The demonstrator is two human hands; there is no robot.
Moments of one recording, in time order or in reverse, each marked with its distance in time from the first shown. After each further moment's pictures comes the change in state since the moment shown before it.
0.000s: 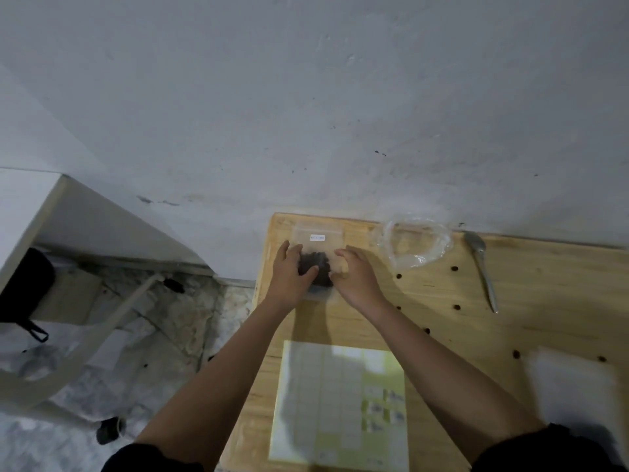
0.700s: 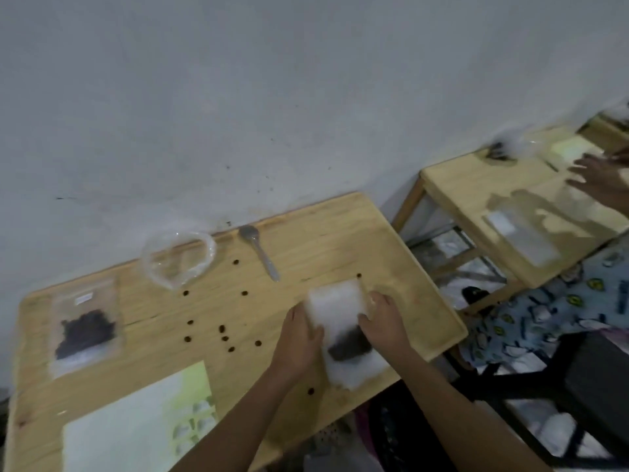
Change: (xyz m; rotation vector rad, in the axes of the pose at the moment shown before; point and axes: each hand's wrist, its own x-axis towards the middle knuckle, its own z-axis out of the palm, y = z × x) left_hand -0.157 0.156 0.292 0.093 -0.529 0.403; right_hand -0.242 0.256 -0.214 0.013 0.396 0.602
